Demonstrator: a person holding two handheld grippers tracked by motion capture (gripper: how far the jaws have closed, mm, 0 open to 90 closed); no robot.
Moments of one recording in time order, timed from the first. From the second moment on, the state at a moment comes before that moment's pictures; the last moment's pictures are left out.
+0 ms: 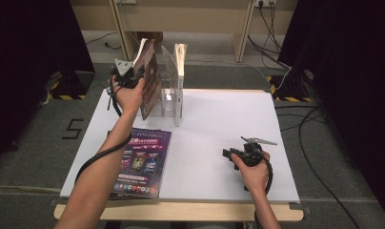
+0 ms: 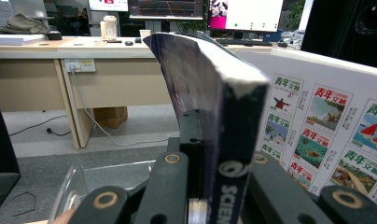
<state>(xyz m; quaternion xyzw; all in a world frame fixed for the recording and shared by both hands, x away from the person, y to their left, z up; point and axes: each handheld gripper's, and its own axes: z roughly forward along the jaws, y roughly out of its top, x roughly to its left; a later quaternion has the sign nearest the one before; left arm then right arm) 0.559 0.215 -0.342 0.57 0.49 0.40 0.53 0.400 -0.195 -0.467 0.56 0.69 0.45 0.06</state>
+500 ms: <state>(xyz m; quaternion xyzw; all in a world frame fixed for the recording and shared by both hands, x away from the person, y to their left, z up) 0.557 0.222 -0.355 0.57 0.49 0.41 0.52 0.400 -0.195 -0.468 0.56 0.69 0.45 0.06</state>
